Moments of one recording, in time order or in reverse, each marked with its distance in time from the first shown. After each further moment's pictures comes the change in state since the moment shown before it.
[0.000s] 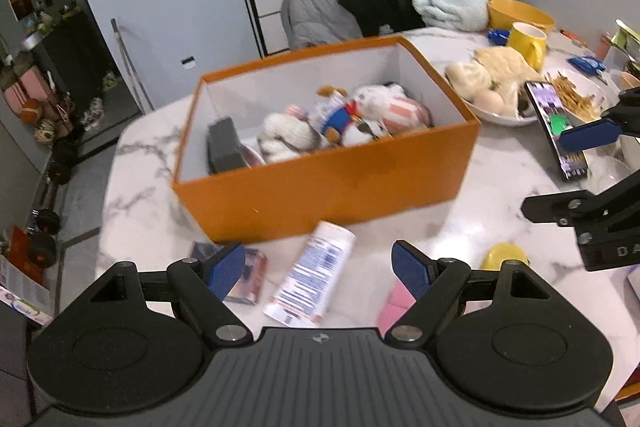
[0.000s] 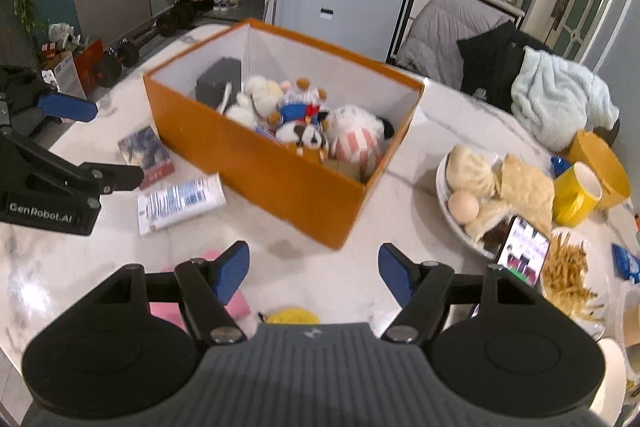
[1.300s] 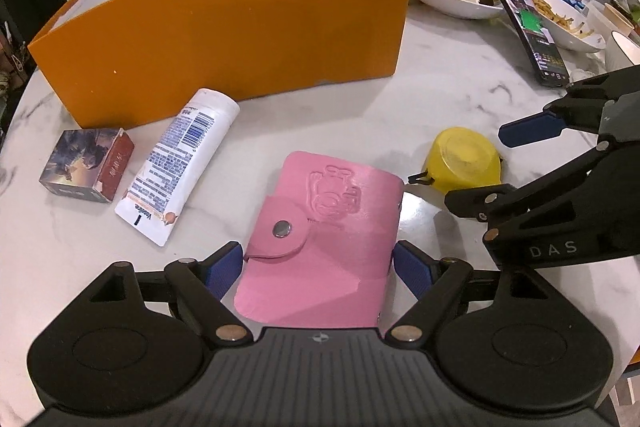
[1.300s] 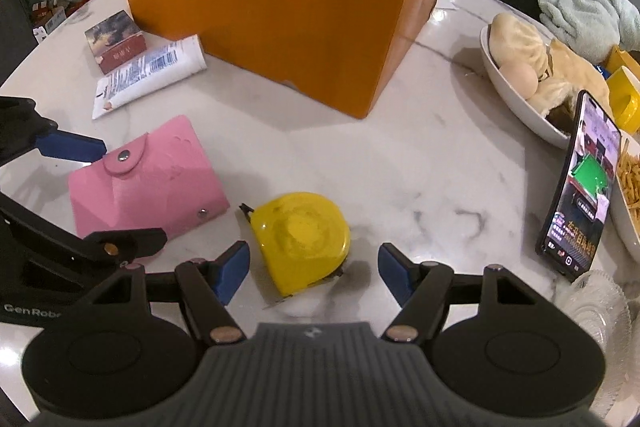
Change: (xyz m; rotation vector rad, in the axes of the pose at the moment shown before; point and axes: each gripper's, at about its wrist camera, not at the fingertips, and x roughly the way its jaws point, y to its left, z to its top) left arm 0.078 -0.063 -0.073 -0.027 0.150 -0.123; right arm 0.091 0.004 -0.078 0.025 0.149 0.035
